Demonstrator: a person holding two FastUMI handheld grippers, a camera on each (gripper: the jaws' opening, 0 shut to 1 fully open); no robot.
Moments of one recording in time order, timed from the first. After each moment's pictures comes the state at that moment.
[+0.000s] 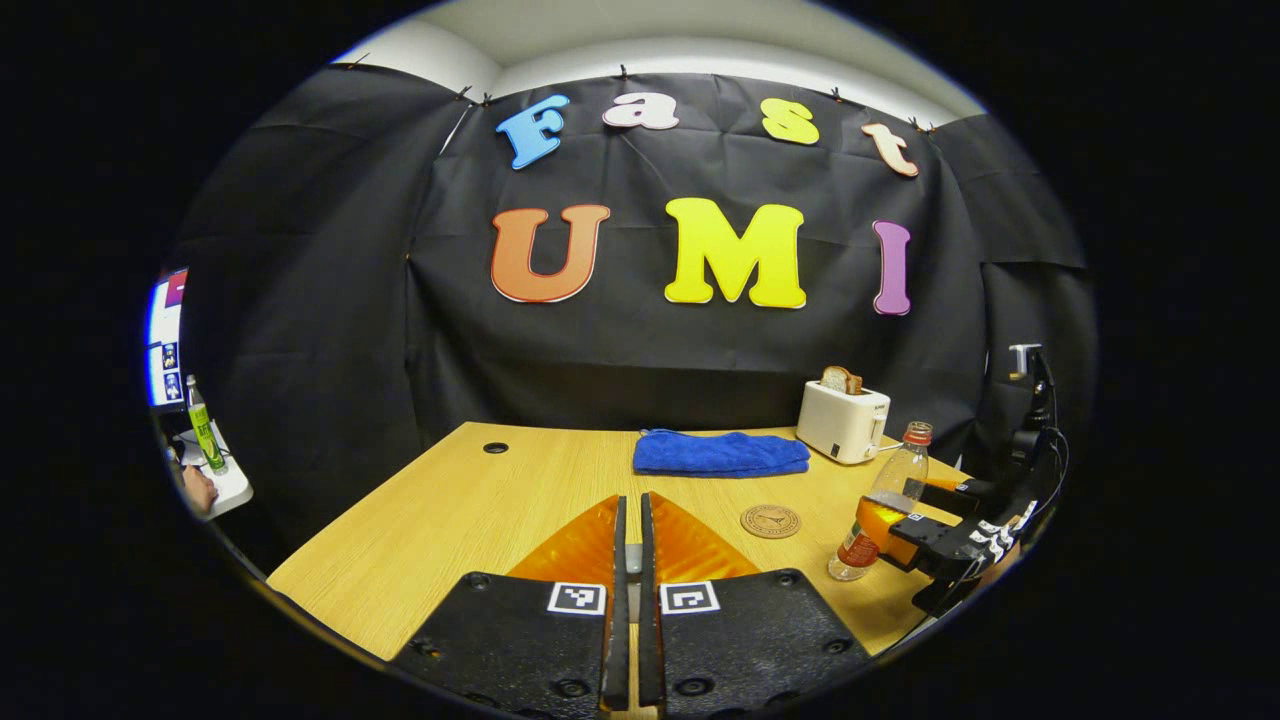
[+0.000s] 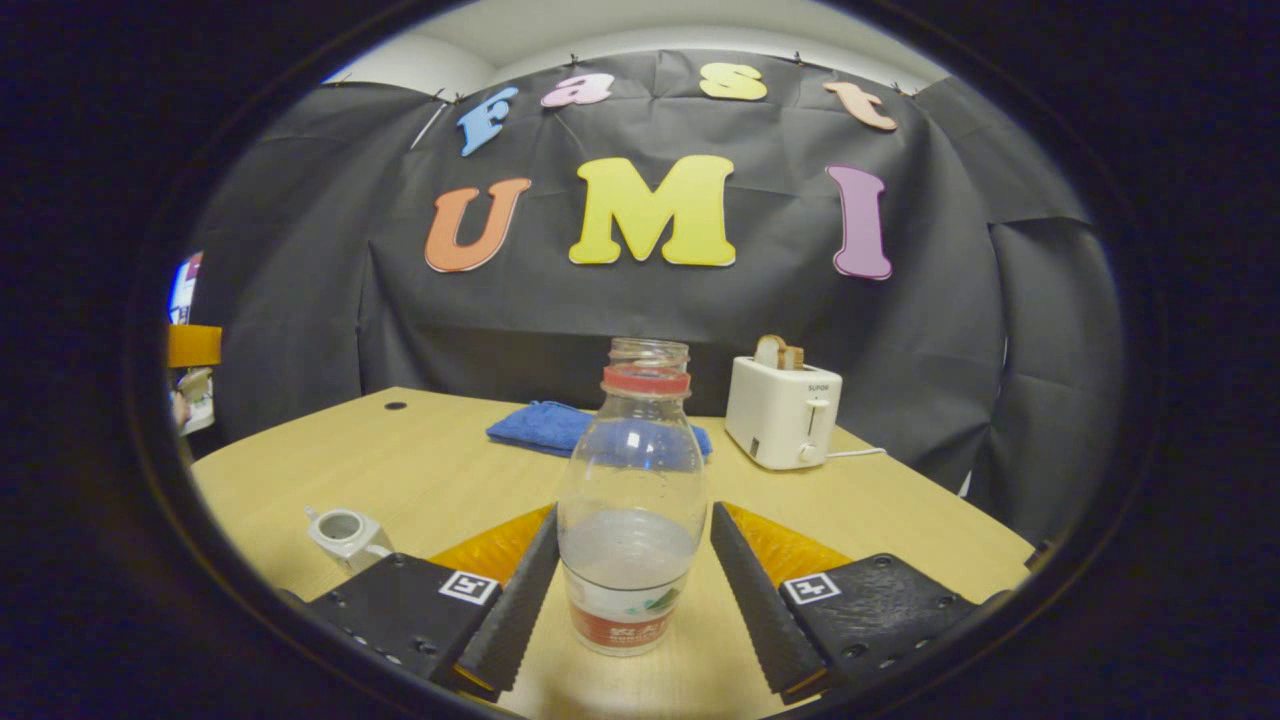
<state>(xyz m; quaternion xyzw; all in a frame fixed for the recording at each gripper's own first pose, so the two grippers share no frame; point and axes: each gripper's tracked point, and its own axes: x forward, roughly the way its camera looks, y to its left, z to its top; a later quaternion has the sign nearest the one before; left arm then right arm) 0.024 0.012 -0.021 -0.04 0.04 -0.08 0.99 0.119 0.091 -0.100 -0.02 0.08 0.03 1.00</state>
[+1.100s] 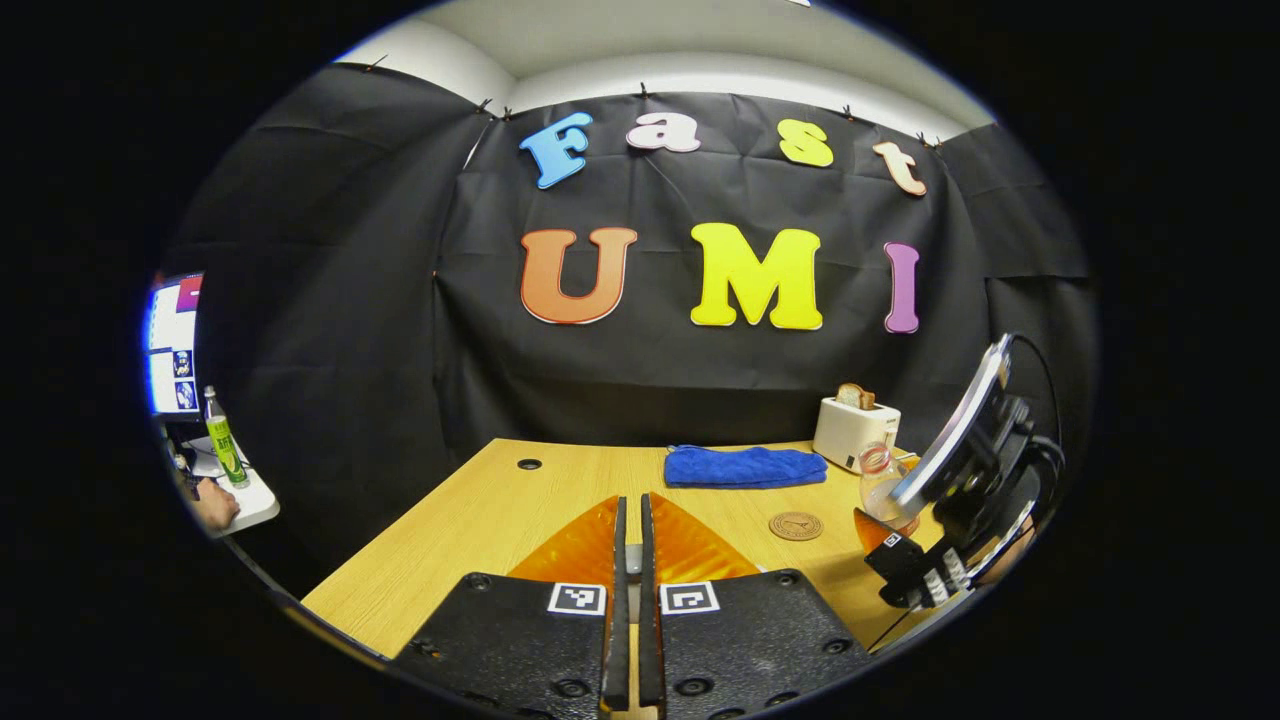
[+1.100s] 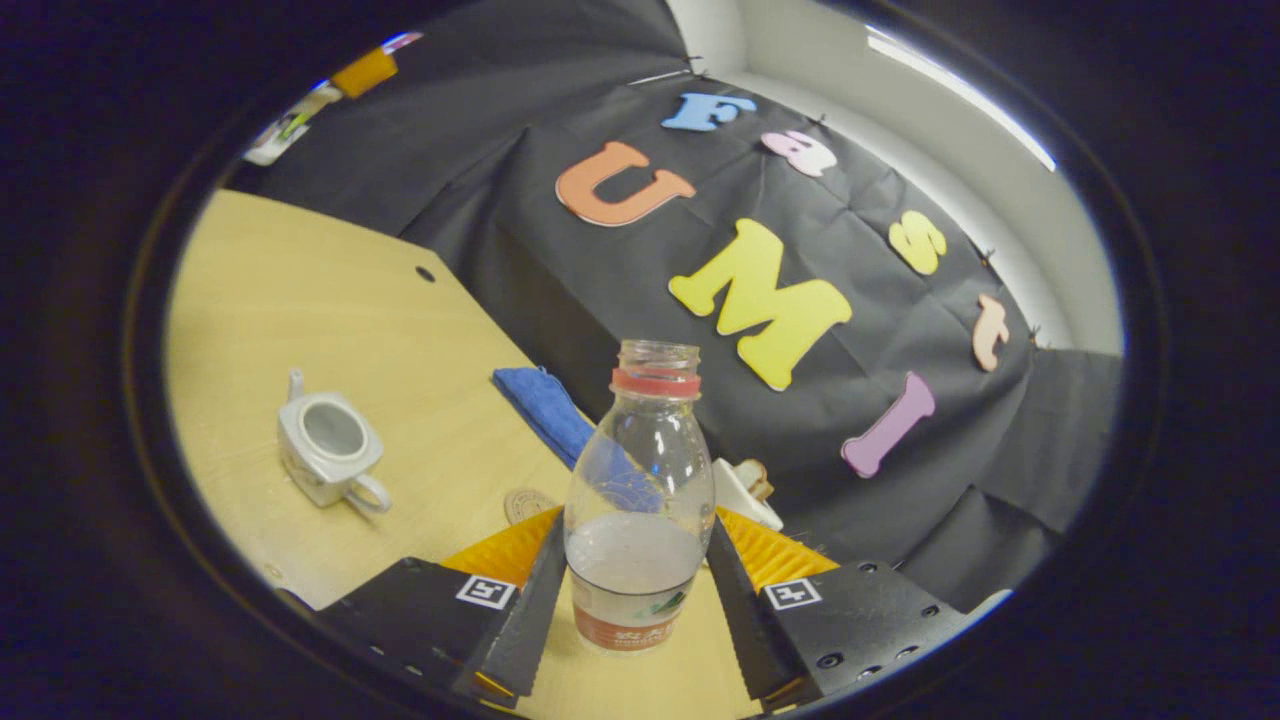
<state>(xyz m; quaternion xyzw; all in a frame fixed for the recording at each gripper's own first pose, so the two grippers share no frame) 0.002 0.074 -0.003 -0.04 0.02 -0.07 1.00 0.101 0.157 -0.066 -0.42 0.02 -0.03 0.91</state>
